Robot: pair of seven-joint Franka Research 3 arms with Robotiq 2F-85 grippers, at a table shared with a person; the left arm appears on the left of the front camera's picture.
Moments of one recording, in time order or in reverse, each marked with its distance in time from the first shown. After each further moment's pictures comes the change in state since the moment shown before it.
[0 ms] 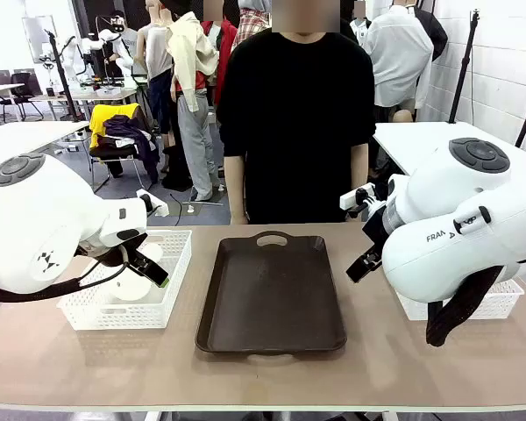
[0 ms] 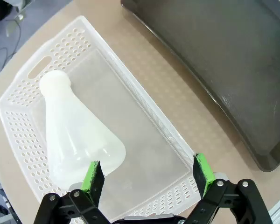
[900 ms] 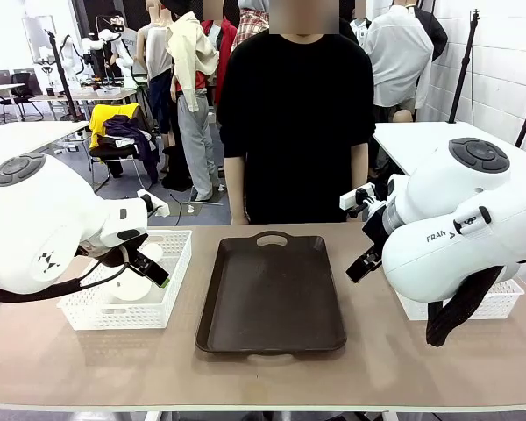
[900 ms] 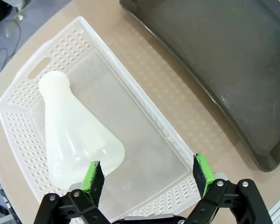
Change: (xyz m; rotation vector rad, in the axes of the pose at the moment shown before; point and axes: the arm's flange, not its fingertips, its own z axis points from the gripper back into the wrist) left arm 0.000 -0.001 0.000 0.000 0.000 -0.003; right arm 0.000 0.000 0.000 0.000 0.000 0.001
